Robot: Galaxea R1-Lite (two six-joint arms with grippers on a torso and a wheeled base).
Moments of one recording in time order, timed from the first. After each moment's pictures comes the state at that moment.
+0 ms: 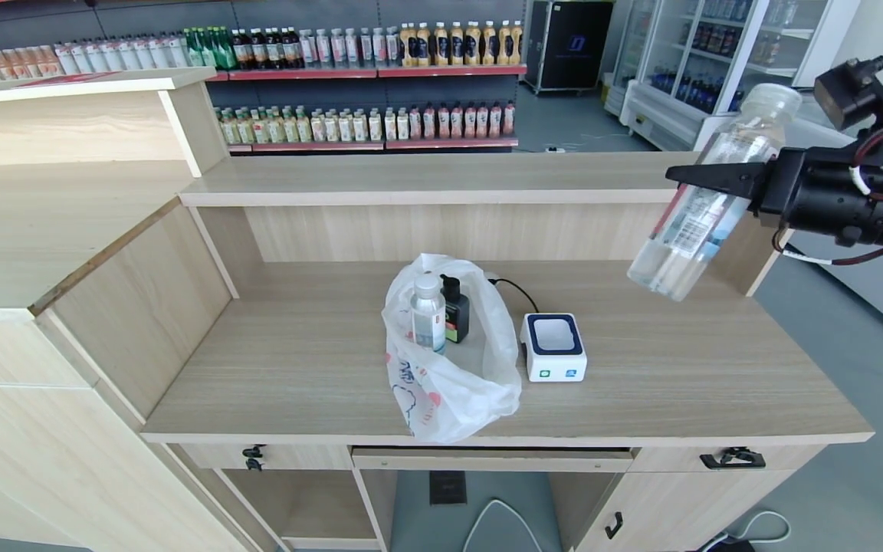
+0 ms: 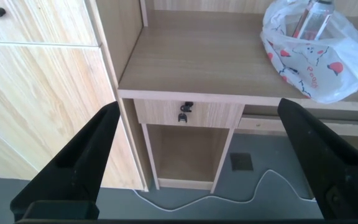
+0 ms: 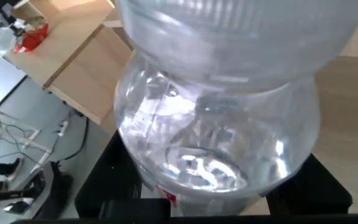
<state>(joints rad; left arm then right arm) 0.00 0.00 0.00 0.00 0.04 -0.01 0.06 1.61 -1.16 -0.42 0.75 0.30</state>
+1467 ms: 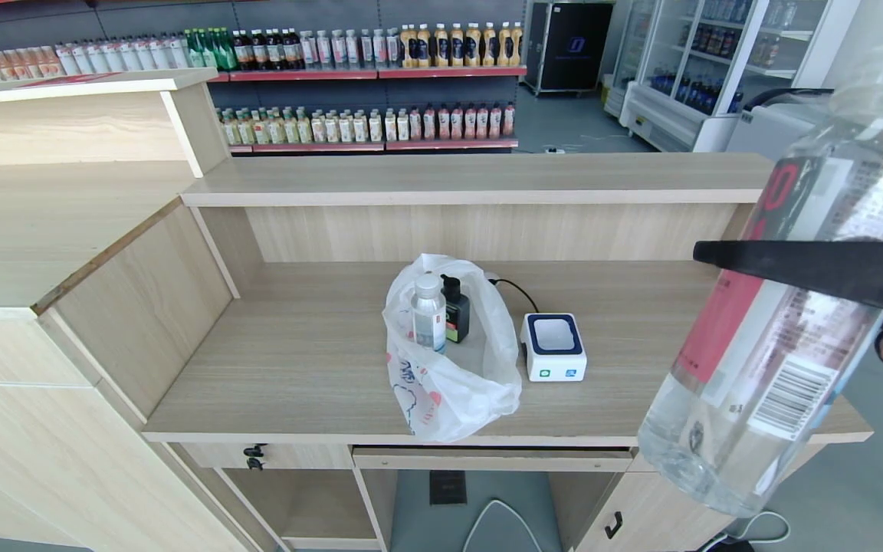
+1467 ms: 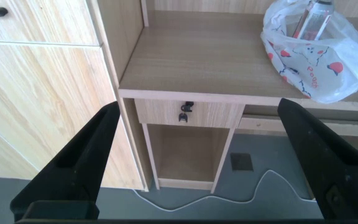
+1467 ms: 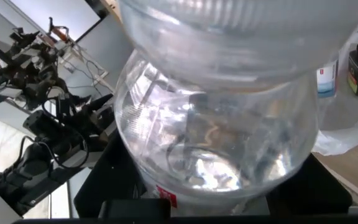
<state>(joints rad) 0.00 0.00 0.00 0.00 0.04 -0.01 0.62 1.15 -0.93 -0.18 0.47 0.29</state>
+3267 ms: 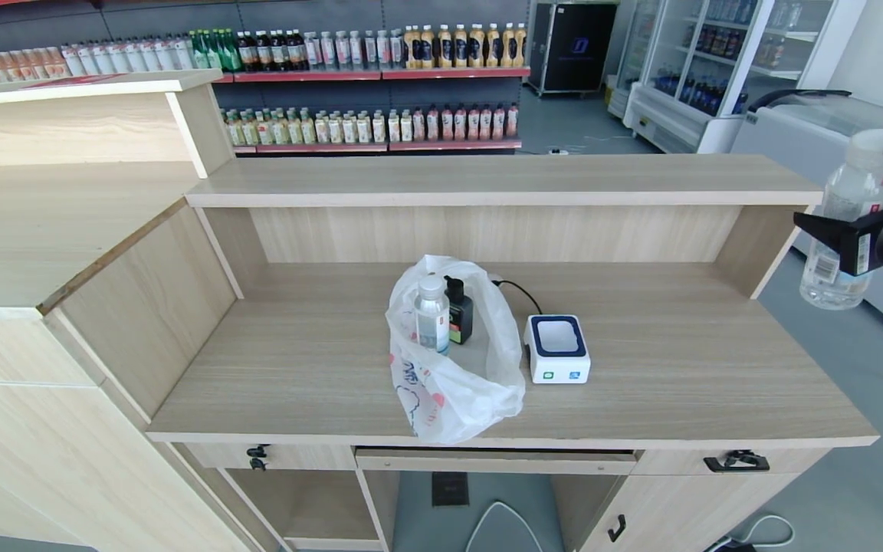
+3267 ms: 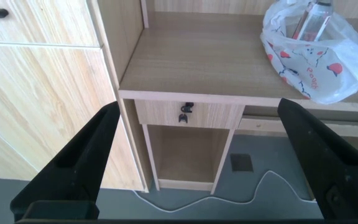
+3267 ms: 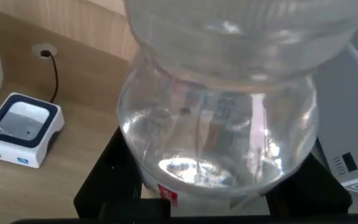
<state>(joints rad) 0.00 0.00 0.00 0.00 0.04 -0.01 -0.20 1.54 -0.92 -0.59 0.24 -0.48</state>
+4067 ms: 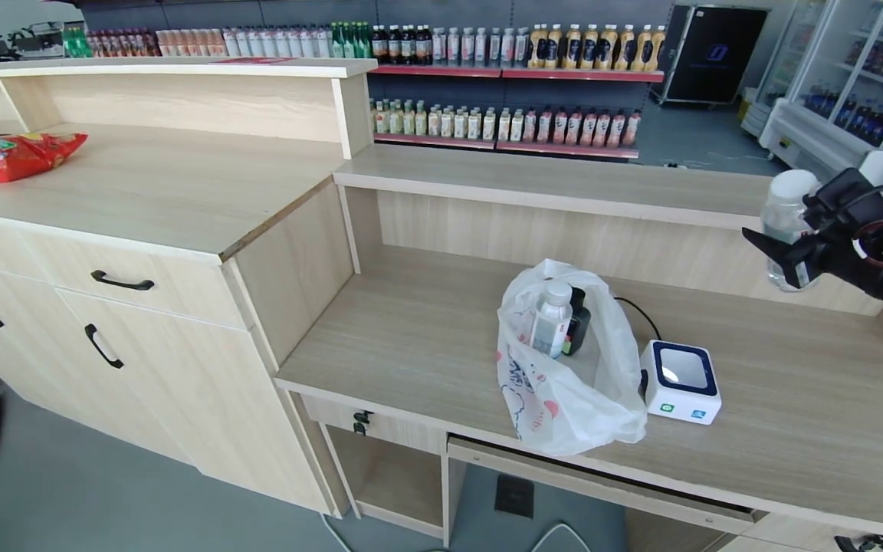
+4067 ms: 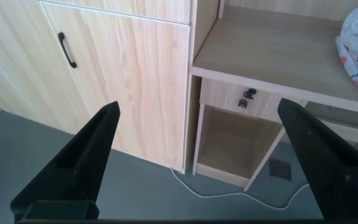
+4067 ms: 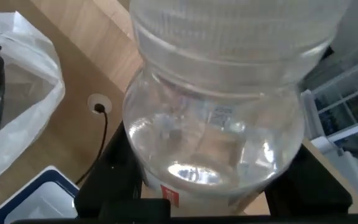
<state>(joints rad) 0.00 0.00 0.00 0.00 0.04 -0.01 -0.22 1.82 -0.91 -1.00 0.44 -0.77</state>
